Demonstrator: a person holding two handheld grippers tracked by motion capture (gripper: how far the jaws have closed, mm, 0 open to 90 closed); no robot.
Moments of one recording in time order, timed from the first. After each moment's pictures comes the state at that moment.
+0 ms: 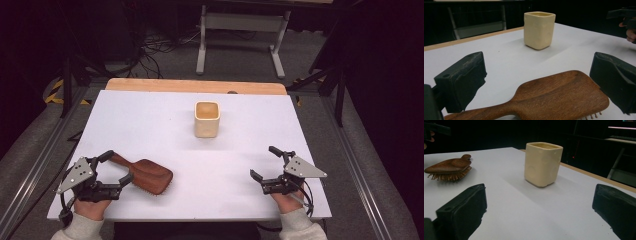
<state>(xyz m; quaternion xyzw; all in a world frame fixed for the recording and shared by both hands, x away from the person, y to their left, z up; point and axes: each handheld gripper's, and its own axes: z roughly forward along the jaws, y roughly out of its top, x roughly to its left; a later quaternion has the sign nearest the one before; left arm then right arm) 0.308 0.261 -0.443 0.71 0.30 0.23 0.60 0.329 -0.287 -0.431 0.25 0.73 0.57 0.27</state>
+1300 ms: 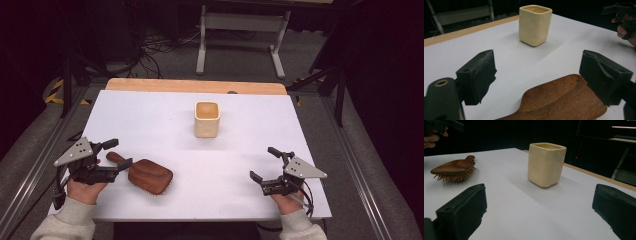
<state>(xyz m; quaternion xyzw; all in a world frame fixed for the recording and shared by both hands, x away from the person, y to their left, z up) 0.346 0.268 -0.406 0.76 0.29 0.16 0.56 0.327 -0.286 -0.432 0.25 0.73 0.58 0.26</state>
